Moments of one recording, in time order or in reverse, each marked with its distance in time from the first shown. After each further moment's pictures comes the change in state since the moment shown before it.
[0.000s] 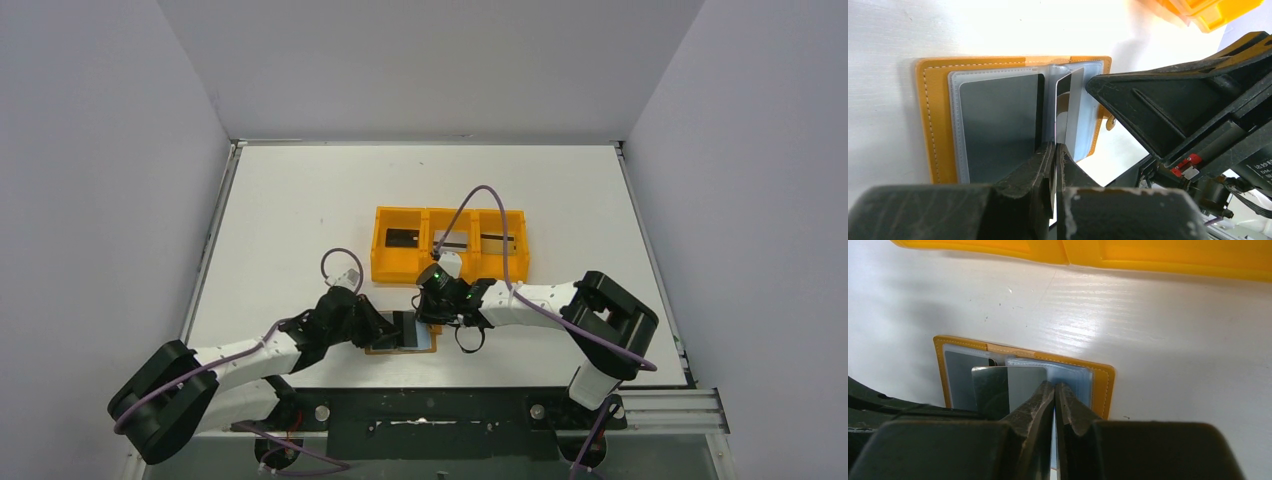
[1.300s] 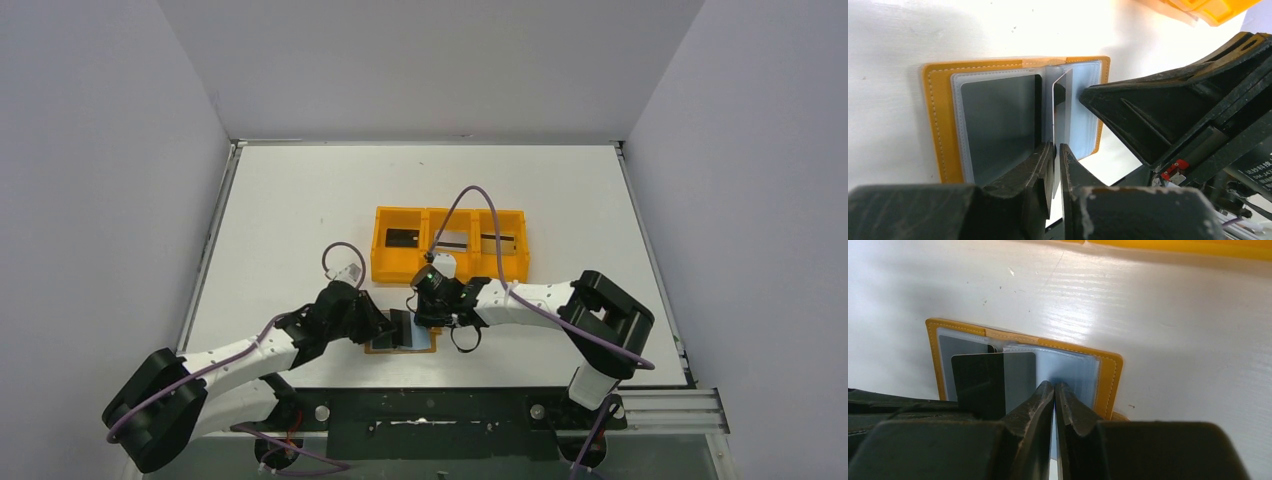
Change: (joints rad) left arm 0.002 -0.062 0.074 -0.173 -0.026 0.093; right arm 0.027 0.018 0.053 -0.089 -0.004 -0.032
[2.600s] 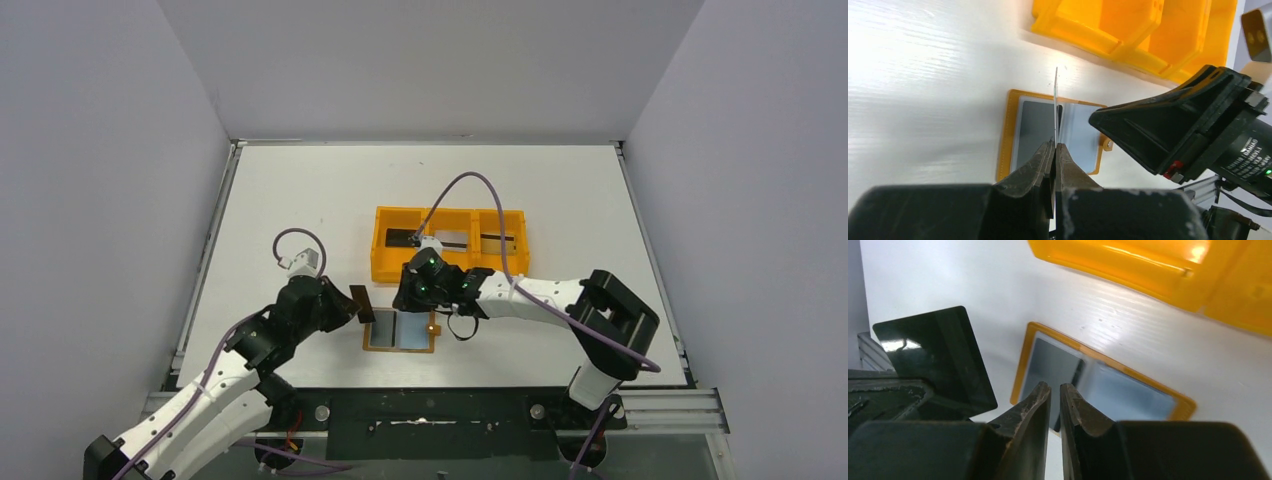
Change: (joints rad) left arm 0.109 -0.395 0.130 -0.431 -0.196 0.116; right arm -0.029 -0.059 0.037 0.111 -0.122 -0.092
